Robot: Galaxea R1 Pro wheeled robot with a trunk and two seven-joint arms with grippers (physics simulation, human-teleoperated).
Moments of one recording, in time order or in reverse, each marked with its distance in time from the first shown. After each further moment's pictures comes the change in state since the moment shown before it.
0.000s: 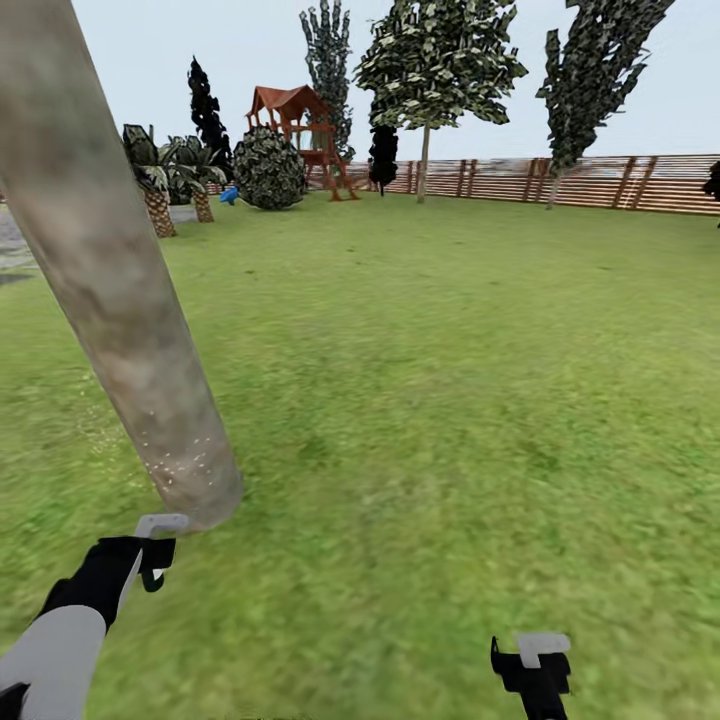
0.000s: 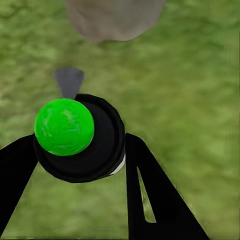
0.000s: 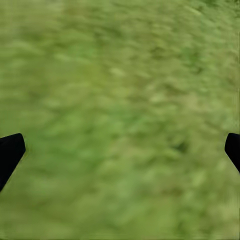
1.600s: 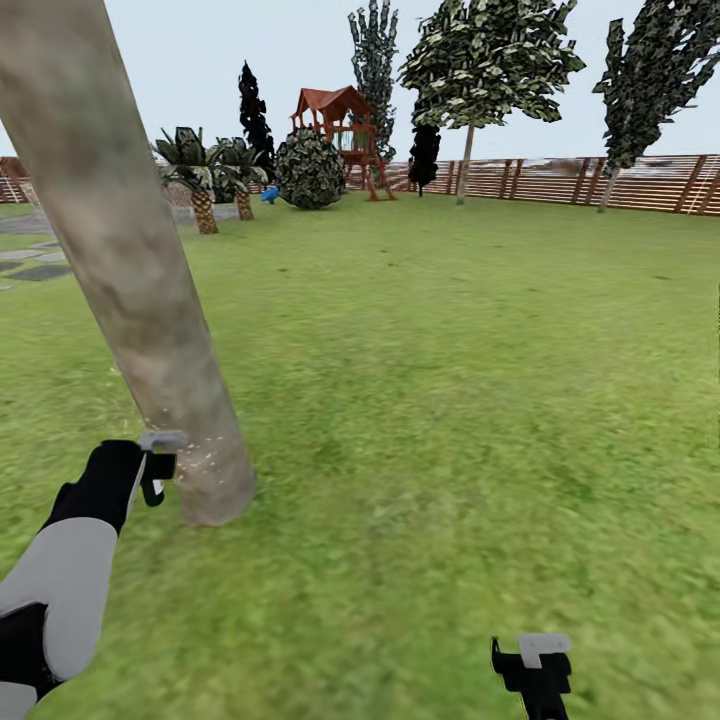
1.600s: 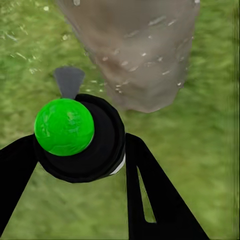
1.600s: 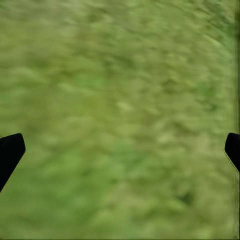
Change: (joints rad) left arm -0.223 0.005 -0.111 -0.159 -0.002 0.253 -0.020; right arm 0.000 -0.003 0.000 0.000 0.000 0.000 0.000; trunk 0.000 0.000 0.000
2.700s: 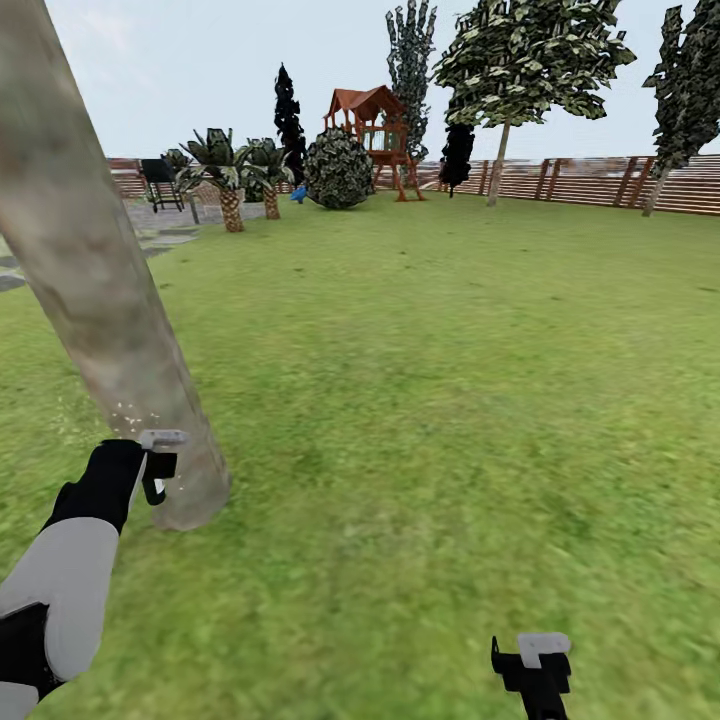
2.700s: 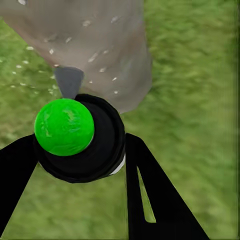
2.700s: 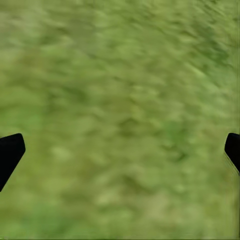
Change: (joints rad) left arm 0.001 -0.005 0.001 -0.007 0.003 0.000 0.000; right arm 0.000 0.001 0.000 0.000 0.000 0.000 0.001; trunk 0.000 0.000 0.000
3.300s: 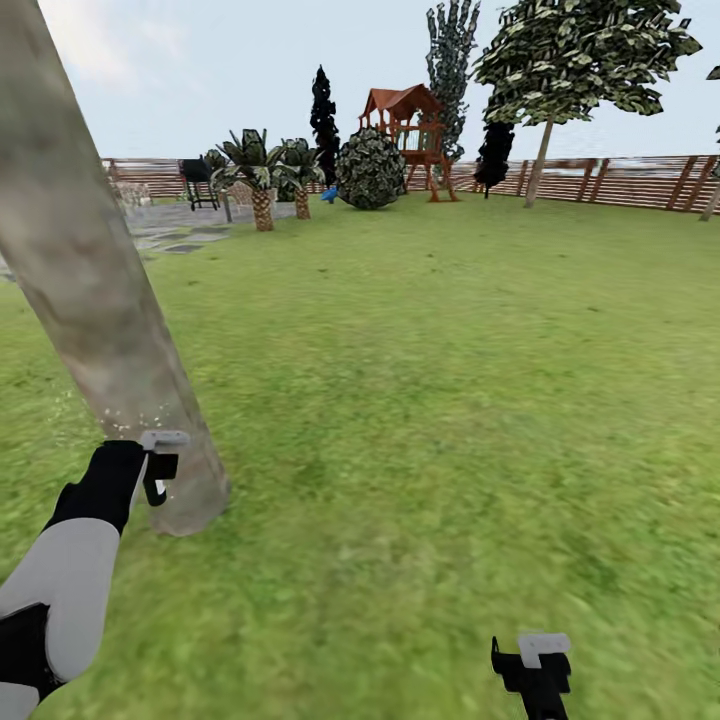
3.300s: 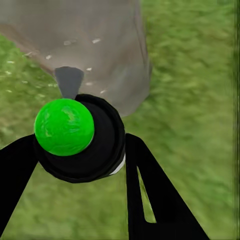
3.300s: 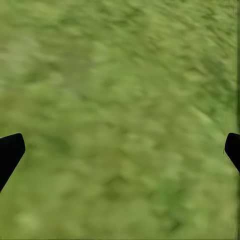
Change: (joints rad) left arm 0.001 -0.002 -0.001 0.004 0.000 -0.001 0.000; right arm 0.000 0.000 0.000 0.000 0.000 0.000 -0.001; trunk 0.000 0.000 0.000
